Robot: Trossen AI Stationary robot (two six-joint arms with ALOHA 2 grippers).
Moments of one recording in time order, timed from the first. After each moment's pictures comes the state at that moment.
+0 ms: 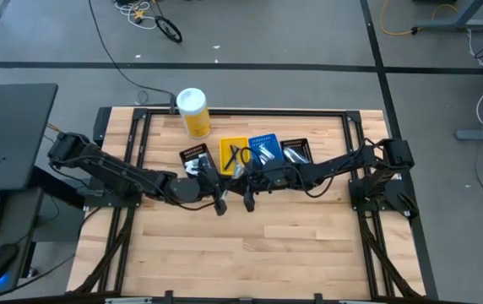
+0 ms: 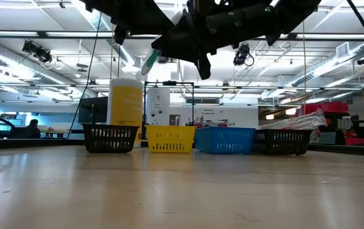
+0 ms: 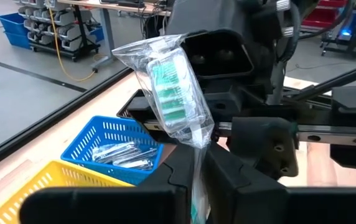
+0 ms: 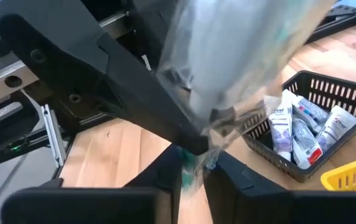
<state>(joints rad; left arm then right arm) -0.30 1.39 0.82 0.26 -0.69 -0.27 0.07 1.73 0.99 0.47 0.03 0.40</state>
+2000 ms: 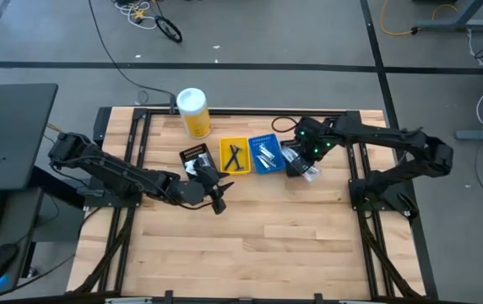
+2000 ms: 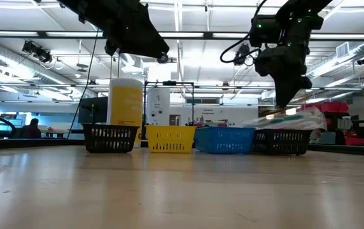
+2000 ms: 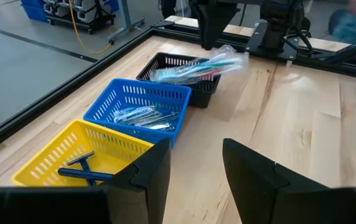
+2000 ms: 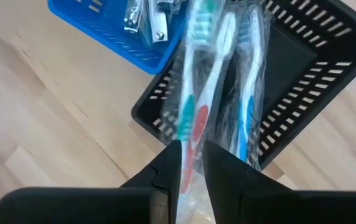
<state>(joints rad) -0.29 1.39 0.82 0.09 -0.72 -0.36 -0.42 1.34 0.99 -0.96 -0.13 0.38</state>
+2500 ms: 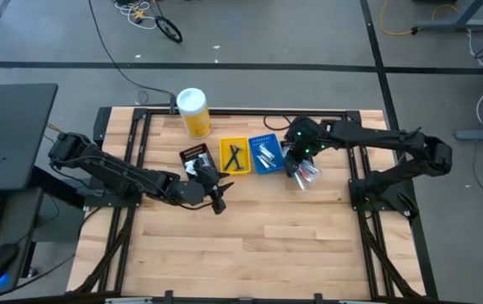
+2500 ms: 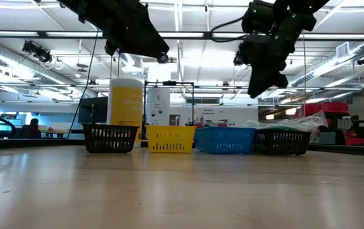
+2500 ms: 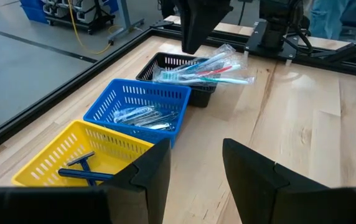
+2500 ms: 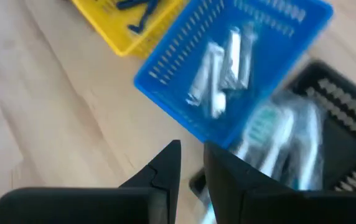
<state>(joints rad) -0.29 1.39 0.82 0.09 -0.72 -0.35 -0.36 1.34 0.99 -0.70 -0.15 0.37</state>
